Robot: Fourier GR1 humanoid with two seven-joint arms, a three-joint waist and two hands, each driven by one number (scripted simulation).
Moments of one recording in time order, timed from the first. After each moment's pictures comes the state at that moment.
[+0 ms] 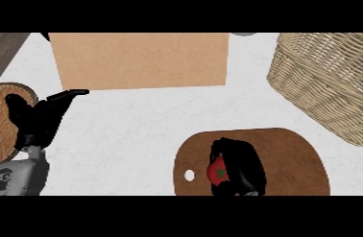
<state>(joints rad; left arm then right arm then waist) -0.19 0.29 0.13 -1.41 0.09 -0.06 0.22 -0.04 -0.08 0.55 -1.66 0.94 0.07 0.60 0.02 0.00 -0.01</state>
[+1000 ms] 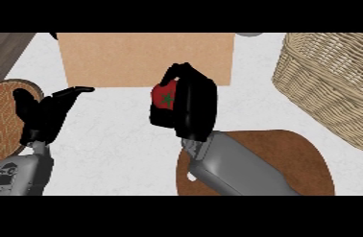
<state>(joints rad) -0.22 0.28 0.12 -1.39 0.07 -0.07 0.23 -0.76 -0.01 0.66 -1.41 0.95 -0.53 1.10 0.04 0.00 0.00</state>
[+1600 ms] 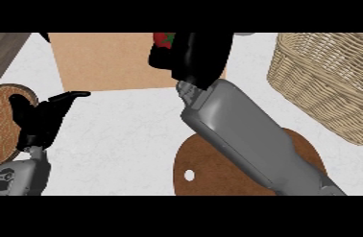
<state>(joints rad) -0.18 0.27 0.14 -1.40 0.07 -0.06 0.22 -1.07 -0.01 0.42 -1.30 1.08 -0.42 1.19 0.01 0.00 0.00</state>
